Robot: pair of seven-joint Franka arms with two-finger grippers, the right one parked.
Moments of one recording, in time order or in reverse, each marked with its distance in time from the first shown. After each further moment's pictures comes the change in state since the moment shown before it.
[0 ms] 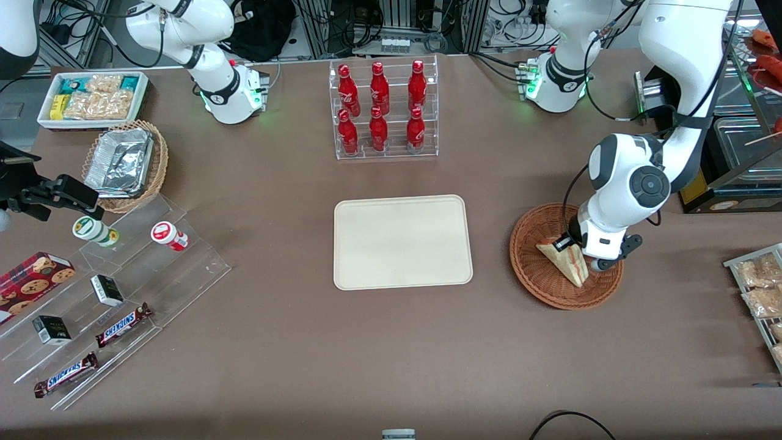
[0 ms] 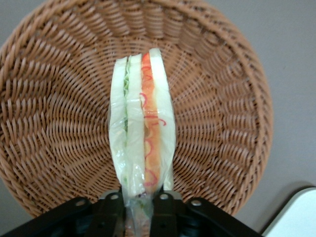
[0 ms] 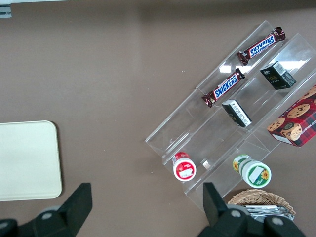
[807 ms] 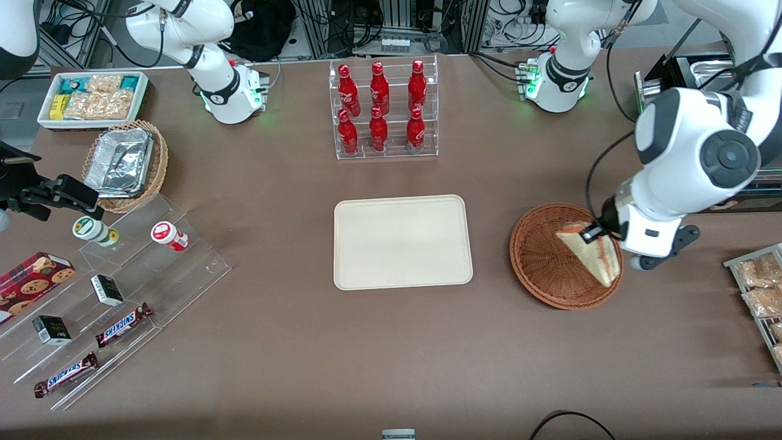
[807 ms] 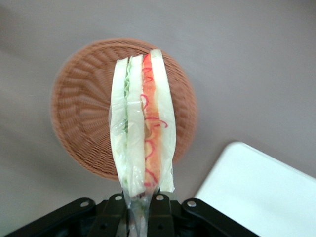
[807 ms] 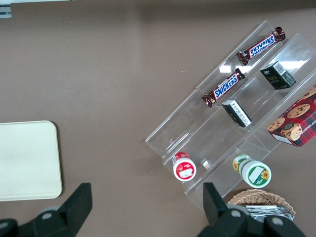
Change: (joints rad) arm -0.080 -0.070 -0.020 0.435 -0.005 -0.552 -0.008
